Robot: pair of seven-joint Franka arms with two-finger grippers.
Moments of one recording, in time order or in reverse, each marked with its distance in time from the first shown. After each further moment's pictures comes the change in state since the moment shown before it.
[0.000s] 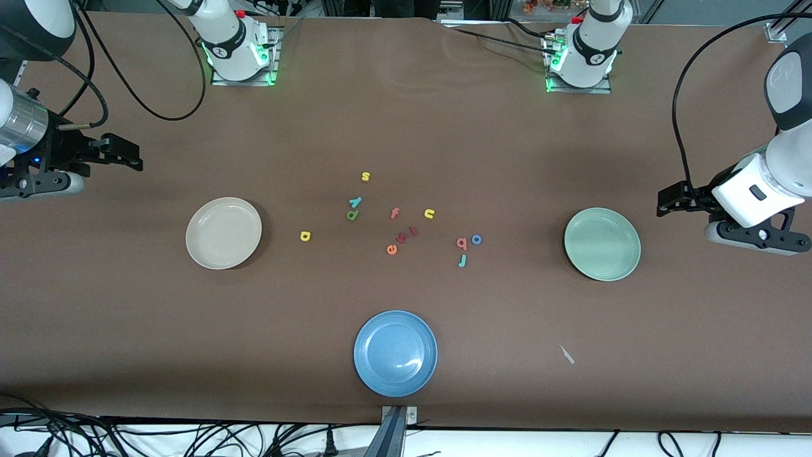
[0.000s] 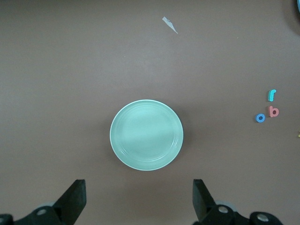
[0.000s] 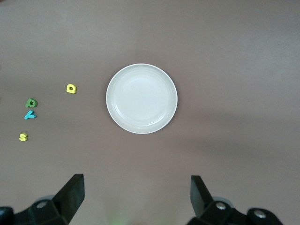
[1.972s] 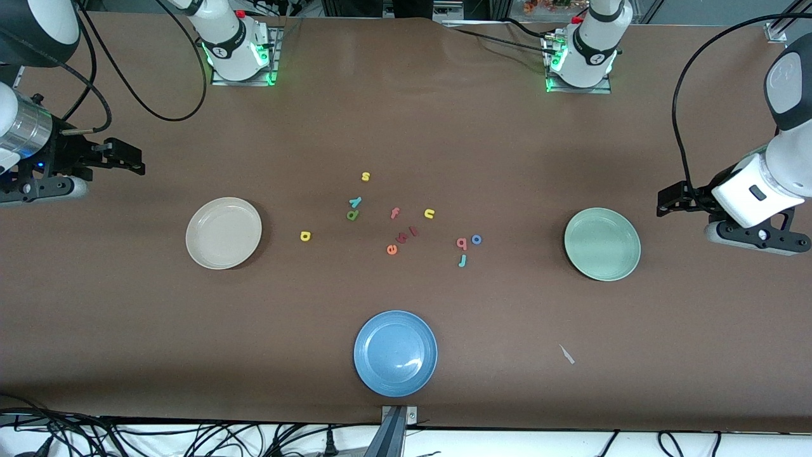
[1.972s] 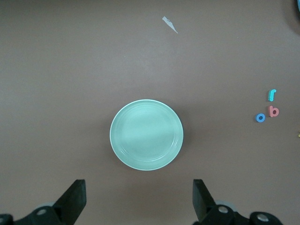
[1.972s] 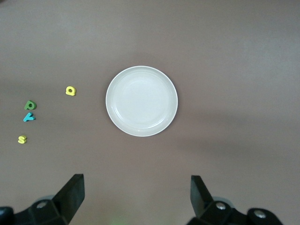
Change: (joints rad) left arm 0.000 0.001 0.000 0.000 0.000 -0.001 0.000; right arm 0.000 0.012 0.002 -0.002 0.000 0.016 0.000
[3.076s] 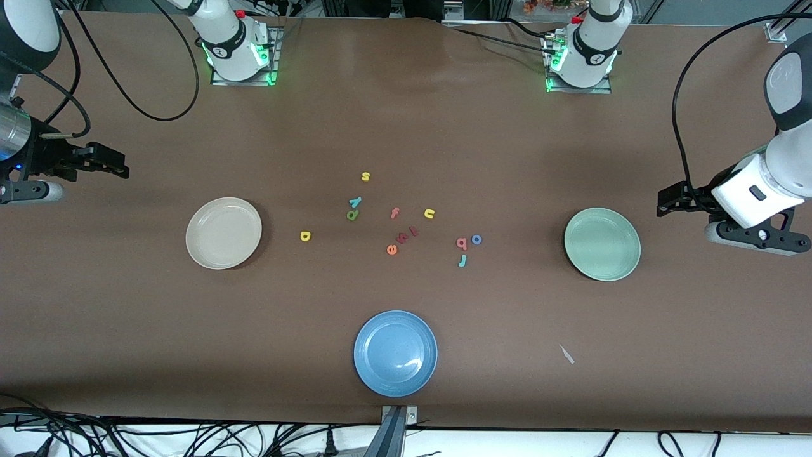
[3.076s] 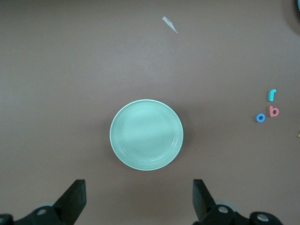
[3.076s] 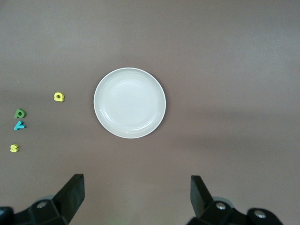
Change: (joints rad) left arm 0.000 0.000 0.000 0.000 0.000 0.000 0.000; right arm -0.003 0.000 -0.051 -0.009 0.000 0.016 0.008
